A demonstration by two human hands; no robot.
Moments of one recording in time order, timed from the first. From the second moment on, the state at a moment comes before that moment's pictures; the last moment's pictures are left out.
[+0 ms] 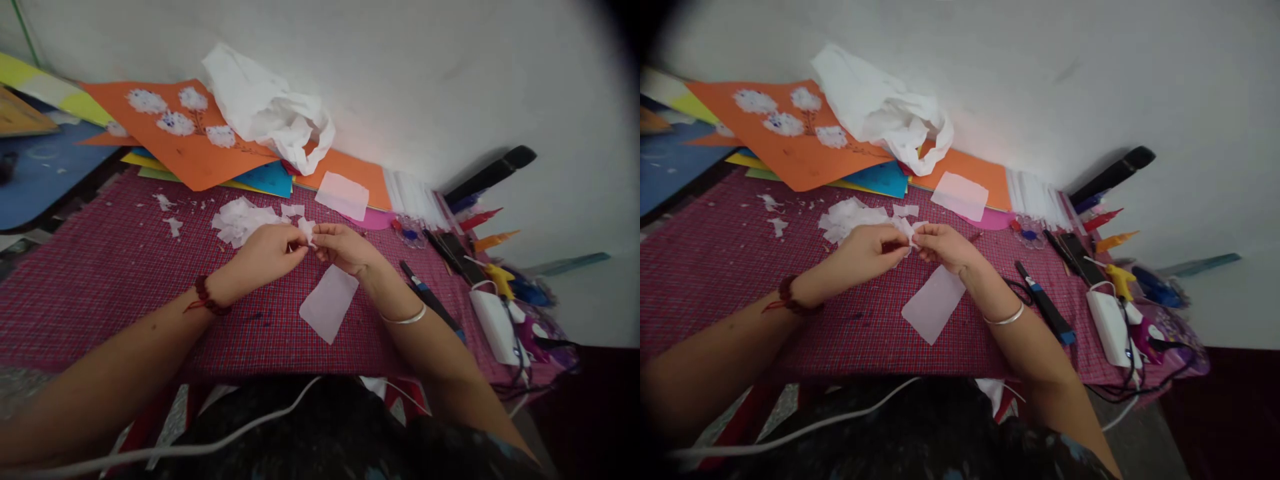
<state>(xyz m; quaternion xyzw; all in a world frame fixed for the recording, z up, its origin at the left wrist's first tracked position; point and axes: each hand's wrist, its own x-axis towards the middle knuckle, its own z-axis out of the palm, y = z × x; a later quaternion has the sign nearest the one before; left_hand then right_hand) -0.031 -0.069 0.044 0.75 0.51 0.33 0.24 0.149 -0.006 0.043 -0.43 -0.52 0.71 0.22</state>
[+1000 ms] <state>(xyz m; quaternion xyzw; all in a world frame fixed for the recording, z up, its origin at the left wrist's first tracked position) -0.019 -0.082 0.043 0.76 0.57 0.31 0.06 0.138 -0.014 0.035 -0.39 -0.40 0.78 0.29</state>
